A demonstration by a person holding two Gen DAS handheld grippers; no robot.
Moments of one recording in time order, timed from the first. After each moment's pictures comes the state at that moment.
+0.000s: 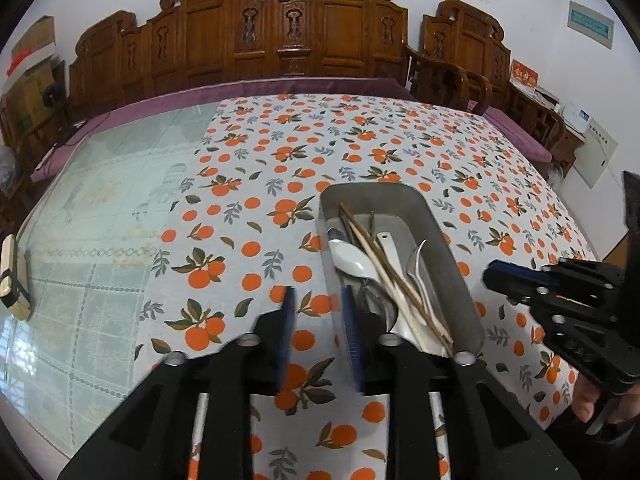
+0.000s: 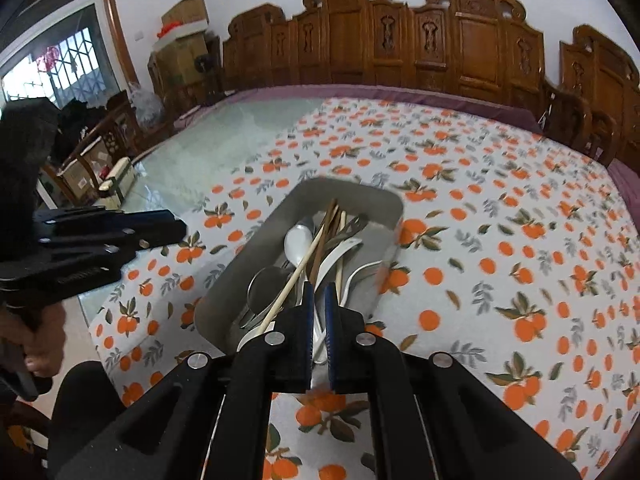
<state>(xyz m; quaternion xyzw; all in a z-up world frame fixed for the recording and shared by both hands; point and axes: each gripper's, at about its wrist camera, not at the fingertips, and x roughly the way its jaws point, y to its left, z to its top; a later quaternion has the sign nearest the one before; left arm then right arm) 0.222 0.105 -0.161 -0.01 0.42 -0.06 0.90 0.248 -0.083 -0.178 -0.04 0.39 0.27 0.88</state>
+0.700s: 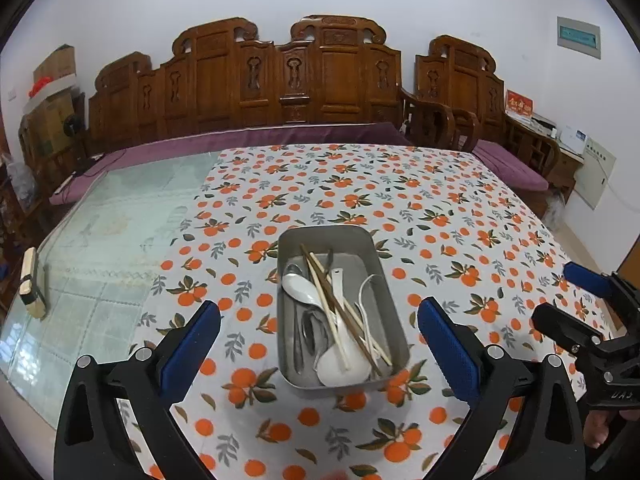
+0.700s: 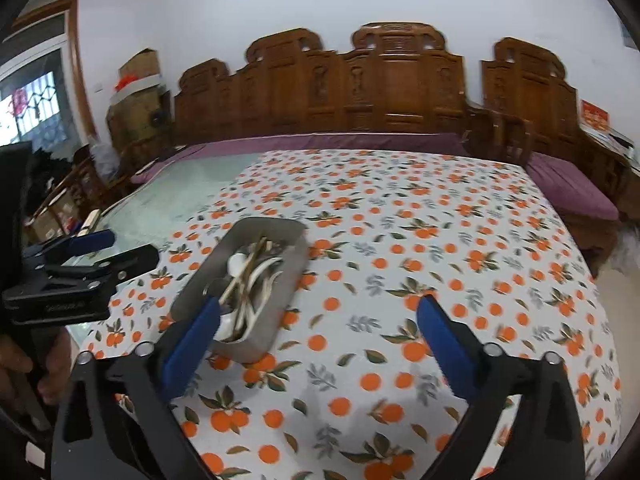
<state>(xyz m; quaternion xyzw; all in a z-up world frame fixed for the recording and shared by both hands) 0.172 0.039 -0.121 0.00 0.35 -0.03 0.94 0.179 -0.177 -0.137 0.00 0.32 0.17 0.93</state>
